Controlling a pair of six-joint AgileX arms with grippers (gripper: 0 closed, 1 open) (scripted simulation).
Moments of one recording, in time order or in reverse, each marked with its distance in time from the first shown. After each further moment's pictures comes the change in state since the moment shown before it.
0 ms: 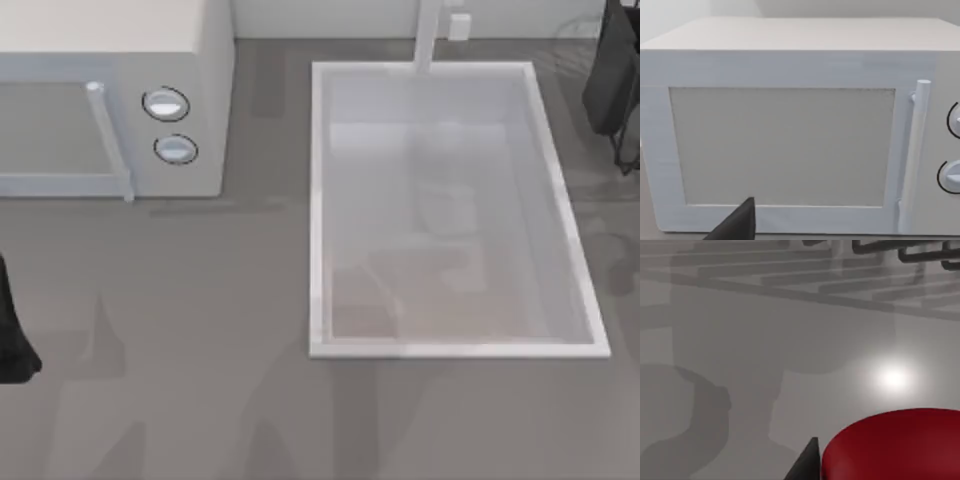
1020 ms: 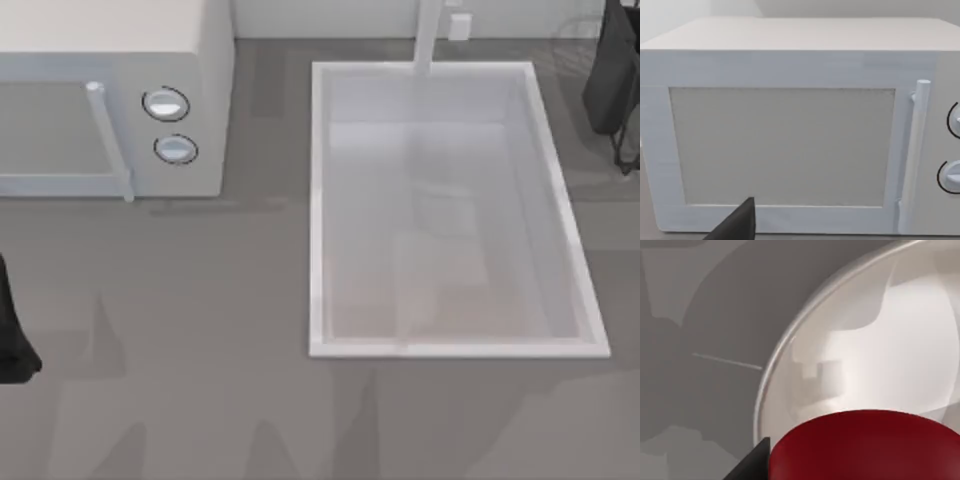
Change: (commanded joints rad) left arm 0.000 0.000 0.000 0.000 0.000 0.000; right arm -0.244 0.065 0.121 -0.452 -0.142 -0.062
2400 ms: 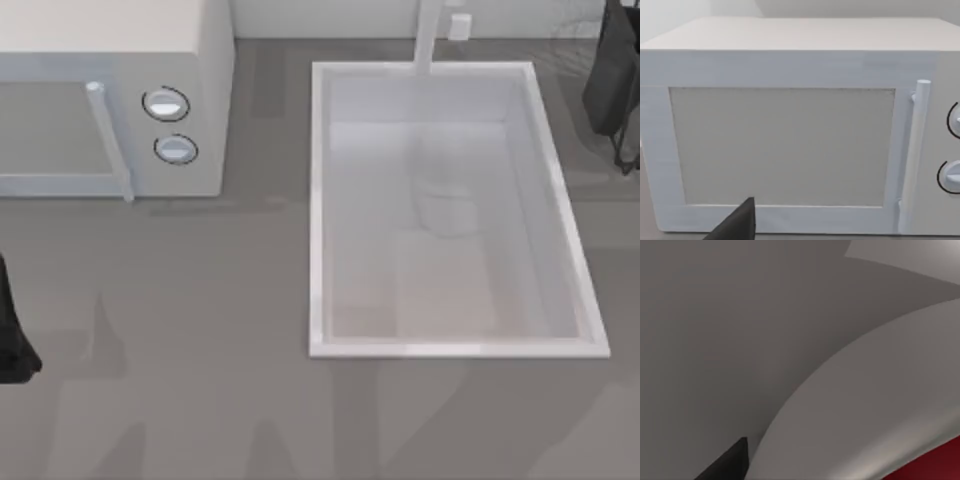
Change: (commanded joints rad) left arm 0.000 0.000 0.000 0.000 0.000 0.000; right arm 0.001 0.177 -0.236 0.383 -0.049 0.001
